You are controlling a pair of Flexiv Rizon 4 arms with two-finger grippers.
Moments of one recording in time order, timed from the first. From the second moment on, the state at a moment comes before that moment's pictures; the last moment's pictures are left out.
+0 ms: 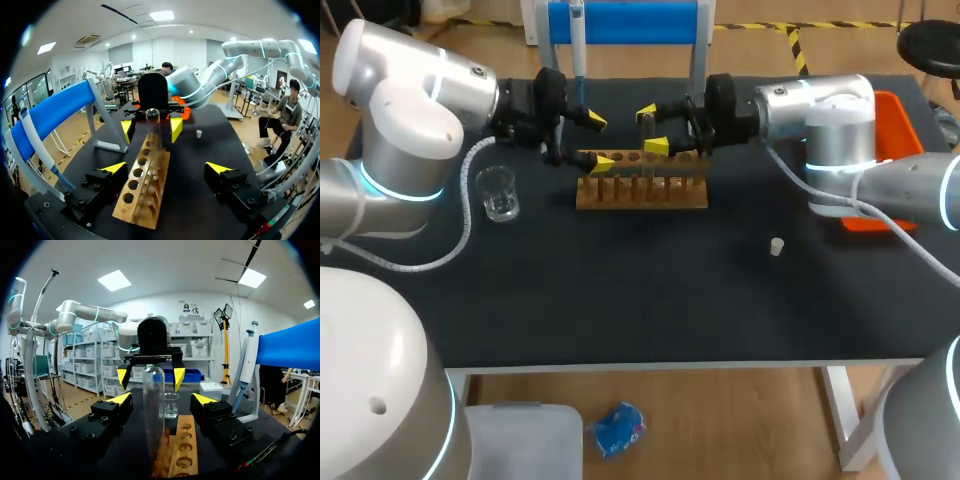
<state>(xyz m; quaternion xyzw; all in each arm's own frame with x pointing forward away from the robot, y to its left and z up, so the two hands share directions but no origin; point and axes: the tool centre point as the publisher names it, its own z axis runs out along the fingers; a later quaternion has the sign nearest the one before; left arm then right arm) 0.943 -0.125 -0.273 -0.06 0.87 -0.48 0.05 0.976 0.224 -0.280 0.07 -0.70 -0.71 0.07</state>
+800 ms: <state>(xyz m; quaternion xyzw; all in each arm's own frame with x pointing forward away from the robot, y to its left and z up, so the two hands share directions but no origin) 0.943 -0.125 -0.273 -0.06 0.87 -0.48 0.05 0.974 0.230 -0.285 0.07 -0.71 -0.70 0.09</state>
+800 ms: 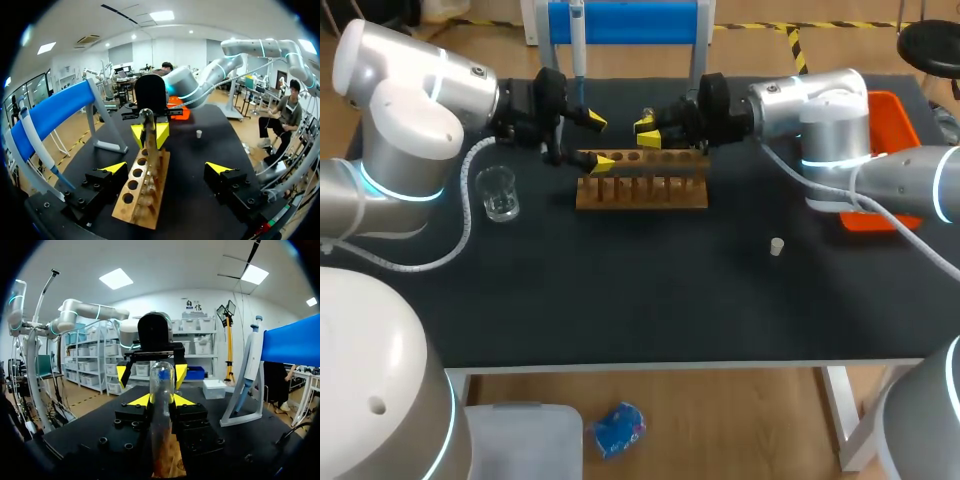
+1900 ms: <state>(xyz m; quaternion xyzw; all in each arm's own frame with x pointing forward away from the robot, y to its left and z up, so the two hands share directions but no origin) 0.943 -0.125 -0.273 -0.06 0.87 -0.48 0.05 0.973 0.227 -0.259 0.08 -0.70 -0.71 0.08</state>
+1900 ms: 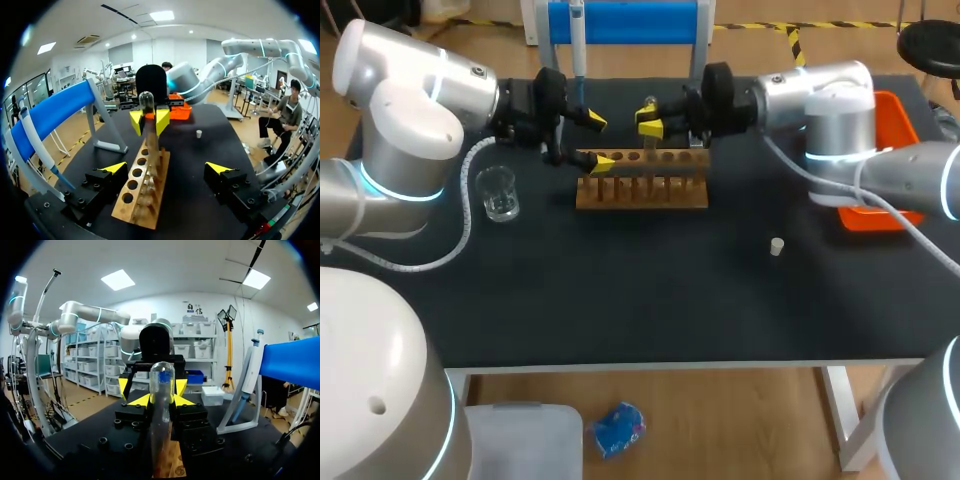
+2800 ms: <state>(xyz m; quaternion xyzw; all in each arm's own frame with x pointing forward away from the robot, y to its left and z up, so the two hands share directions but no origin) 0.951 -0.127 -0.259 -0.02 0.87 -0.49 0.09 0.964 0.225 -0.196 0.09 -0.69 -0.71 0.07</state>
